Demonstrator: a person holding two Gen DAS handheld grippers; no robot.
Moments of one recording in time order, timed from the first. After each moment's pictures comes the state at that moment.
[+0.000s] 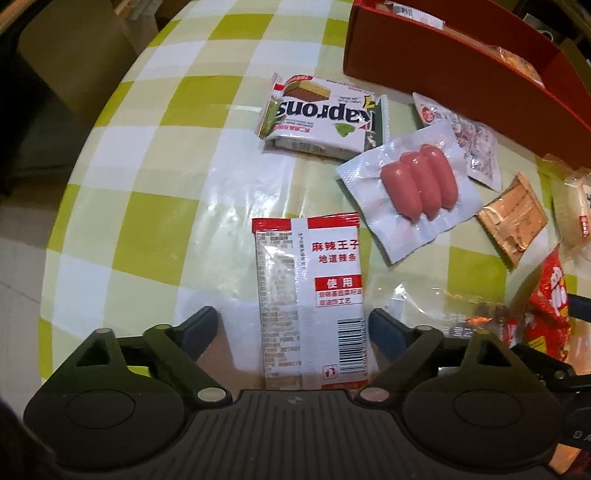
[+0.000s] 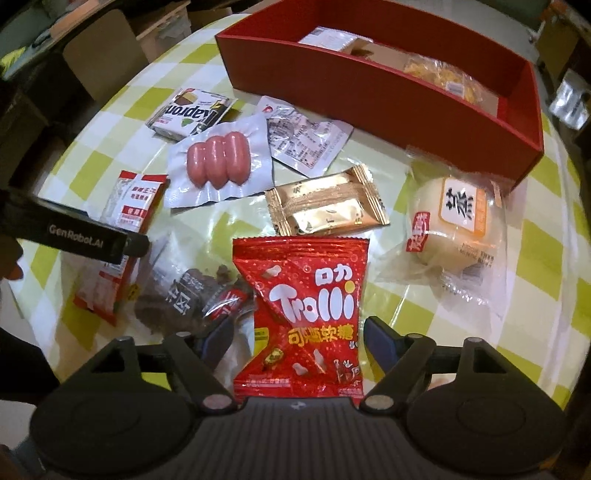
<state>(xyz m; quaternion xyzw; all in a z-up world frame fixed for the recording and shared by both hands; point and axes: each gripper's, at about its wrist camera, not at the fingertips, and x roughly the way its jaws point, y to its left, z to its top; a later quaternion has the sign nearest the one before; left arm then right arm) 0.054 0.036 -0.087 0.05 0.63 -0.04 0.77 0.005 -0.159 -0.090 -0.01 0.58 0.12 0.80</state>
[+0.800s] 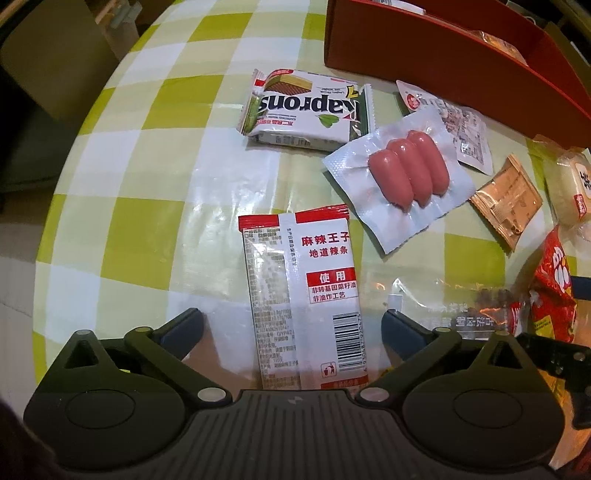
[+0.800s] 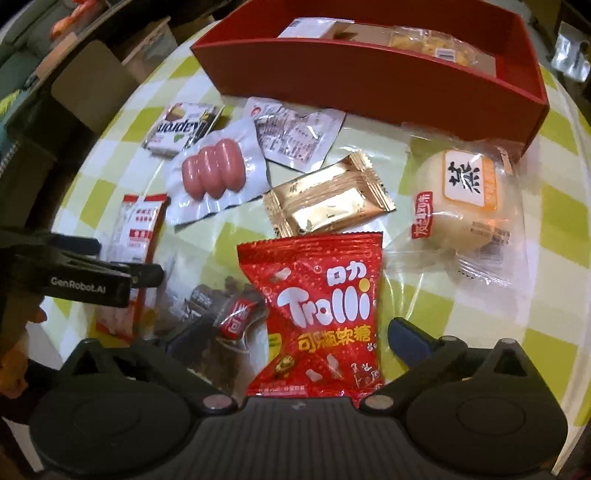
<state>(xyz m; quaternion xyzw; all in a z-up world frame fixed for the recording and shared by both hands) 0.054 0.036 -0.101 0.07 0.63 -0.07 0.77 0.015 -0.169 -0.102 0.06 0.59 0.13 0.79</state>
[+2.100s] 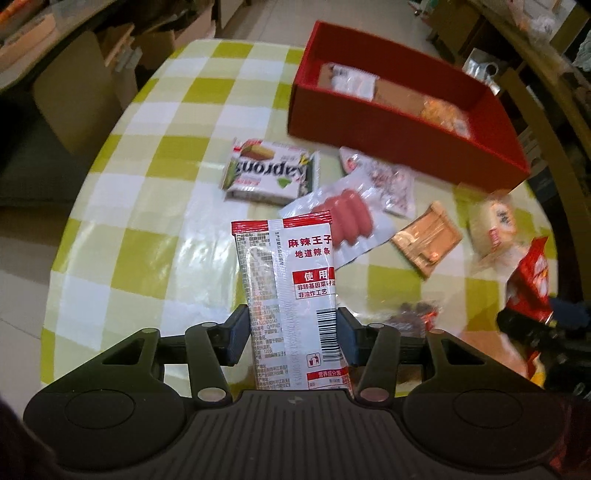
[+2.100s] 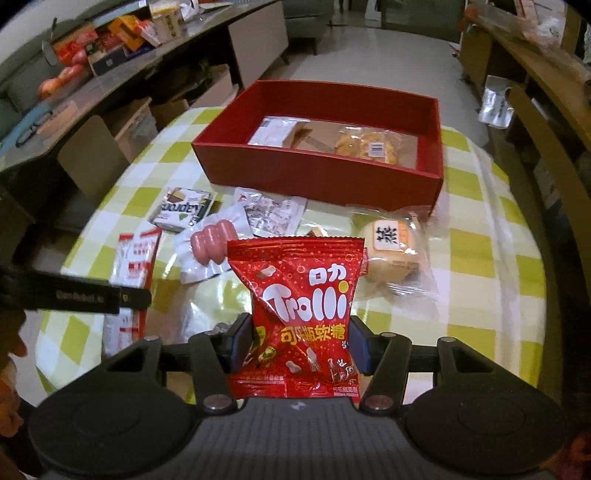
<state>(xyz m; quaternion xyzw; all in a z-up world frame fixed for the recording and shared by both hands) 0.027 0.032 -0.027 0.02 0.58 -0.11 0.81 -0.041 -0.165 -0.023 0.05 0.50 0.02 0.87</state>
